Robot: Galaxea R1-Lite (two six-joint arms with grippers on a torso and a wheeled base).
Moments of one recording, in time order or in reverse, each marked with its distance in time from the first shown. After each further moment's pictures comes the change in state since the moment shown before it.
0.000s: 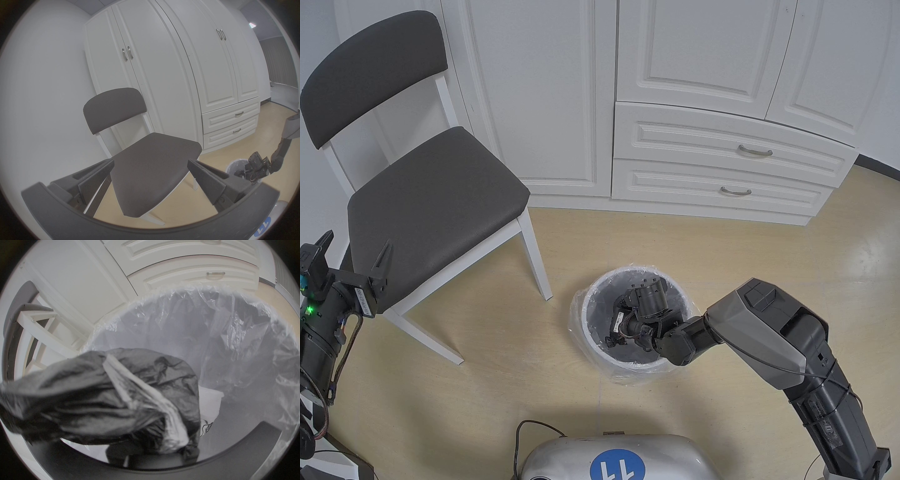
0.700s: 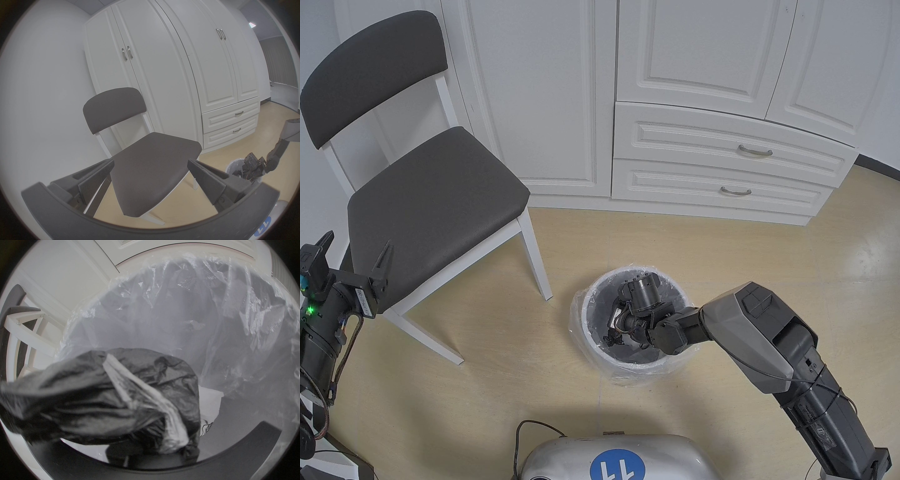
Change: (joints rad) left arm -0.001 0.002 0.001 0.000 0.000 0.000; right arm -0.007 0.077 -0.224 0.226 0.001 0.078
